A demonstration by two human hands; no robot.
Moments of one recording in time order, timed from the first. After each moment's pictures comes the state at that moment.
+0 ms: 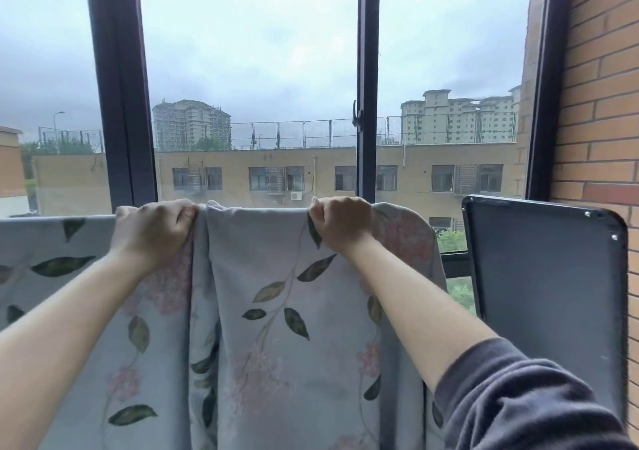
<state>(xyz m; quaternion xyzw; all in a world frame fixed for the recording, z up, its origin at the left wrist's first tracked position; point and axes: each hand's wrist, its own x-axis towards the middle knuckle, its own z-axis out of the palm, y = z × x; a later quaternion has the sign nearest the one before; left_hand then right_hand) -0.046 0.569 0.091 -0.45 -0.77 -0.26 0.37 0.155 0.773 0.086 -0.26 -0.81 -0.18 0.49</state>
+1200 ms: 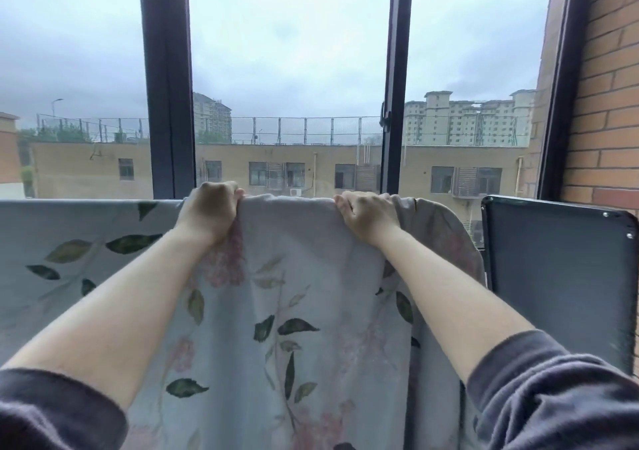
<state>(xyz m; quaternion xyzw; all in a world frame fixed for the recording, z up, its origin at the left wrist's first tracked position) -0.075 0.536 0.100 -0.48 -0.75 -0.32 0.32 0.138 0.705 0.093 -0.33 -0.86 -0.11 0.37</state>
